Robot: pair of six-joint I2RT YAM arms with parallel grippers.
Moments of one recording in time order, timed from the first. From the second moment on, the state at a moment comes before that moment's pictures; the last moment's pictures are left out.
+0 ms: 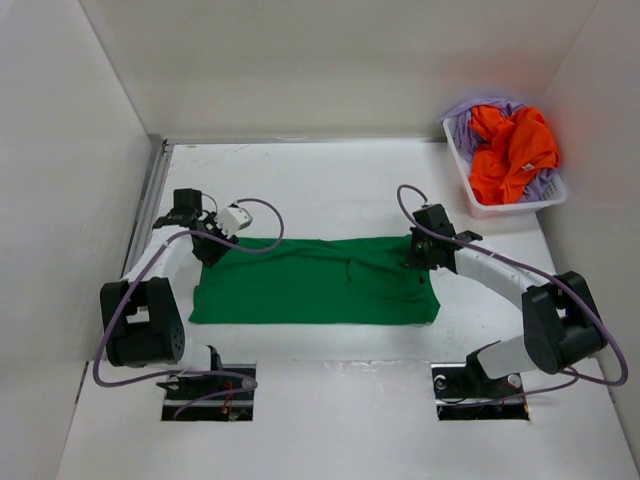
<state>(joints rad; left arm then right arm) 0.09 1.45 0.94 -0.61 0.20 0.90 0.40 1.43 0.80 -0.38 0.09 0.59</state>
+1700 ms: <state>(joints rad) 0.10 1.55 0.95 -0.60 0.06 1.06 0.40 1.27 0.68 -0.39 0.07 0.62</state>
